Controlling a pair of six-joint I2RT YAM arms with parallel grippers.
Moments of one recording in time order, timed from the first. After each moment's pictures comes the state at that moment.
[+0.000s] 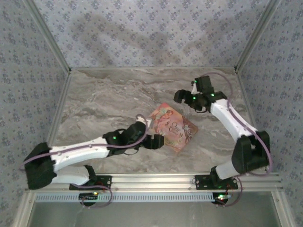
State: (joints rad) left arm -1.09 1.19 0.75 -0.23 -0.05 -0.82; right arm 0.26 1.42 1.16 -0.60 -0.23 0.53
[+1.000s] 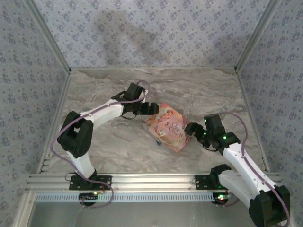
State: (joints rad) left arm -0.61 1.77 1.25 -0.40 0.34 -0.50; right arm 0.32 0.86 0.55 -0.63 -0.18 0.85
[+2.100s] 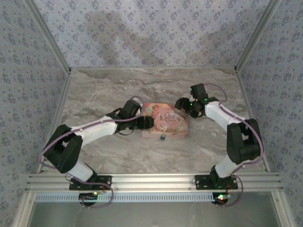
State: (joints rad) left arm -0.70 1.54 0.90 -0.24 0.19 -0.68; right arm 0.27 1.61 1.05 -0.43 -0.24 0.66
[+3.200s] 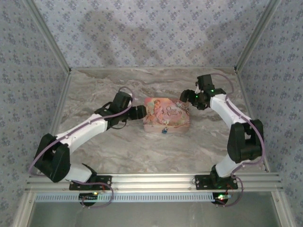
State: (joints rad) left arm -0.61 1.39 0.96 -0.37 0.05 -0.64; right arm 0.20 1.58 1.21 -0.59 -0.18 0.50
